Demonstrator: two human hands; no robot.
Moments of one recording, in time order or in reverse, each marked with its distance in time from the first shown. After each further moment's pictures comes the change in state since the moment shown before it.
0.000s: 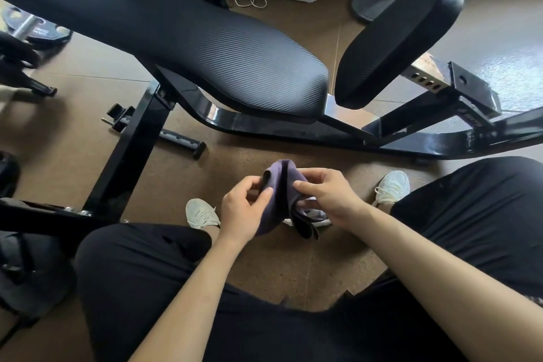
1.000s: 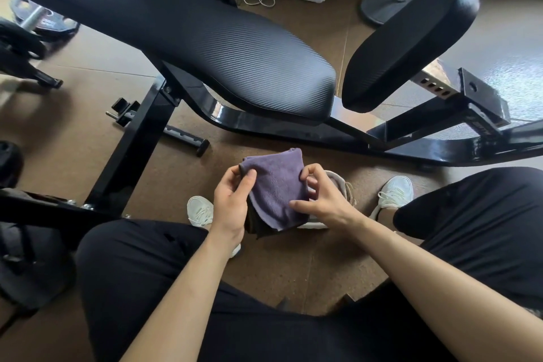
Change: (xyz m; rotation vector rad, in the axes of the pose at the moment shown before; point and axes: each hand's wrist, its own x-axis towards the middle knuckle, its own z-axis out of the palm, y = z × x) left_hand 0.011 0.005 -0.012 -0.756 0.038 -0.271; right_hand 0.012 0.024 -0.003 -0.176 -0.198 -0.184
